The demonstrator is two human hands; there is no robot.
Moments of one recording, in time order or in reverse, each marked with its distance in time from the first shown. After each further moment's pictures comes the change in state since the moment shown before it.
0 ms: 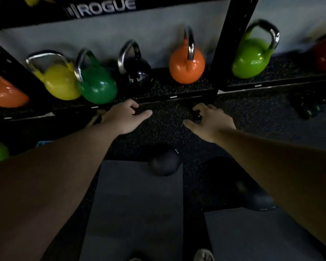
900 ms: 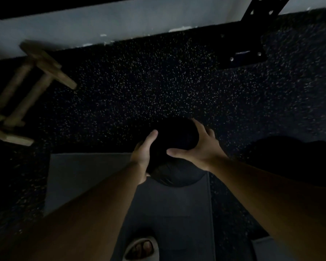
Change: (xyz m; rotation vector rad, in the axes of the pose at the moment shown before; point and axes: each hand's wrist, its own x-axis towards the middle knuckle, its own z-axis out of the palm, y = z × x) left_hand 0.250 -0.253 0.418 -1.022 -0.303 -0.711; right_hand 0.202 0.090 0.465 0.479 -0.323 0.332
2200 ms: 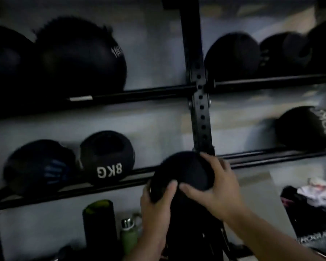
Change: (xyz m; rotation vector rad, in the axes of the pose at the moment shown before) left_hand -0.970 0.459 0.177 -0.342 -0.051 1.364; right_hand -0.705 -0.463 -0.702 0.177 1.098 -1.162
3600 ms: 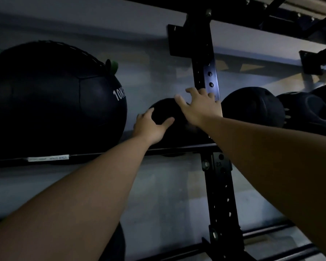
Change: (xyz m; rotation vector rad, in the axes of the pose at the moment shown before) left_hand 0.355 0.320 0.126 0.696 -0.194 0.720; right_hand 0.456 -0.145 0.038 -0.547 0.250 -0.155
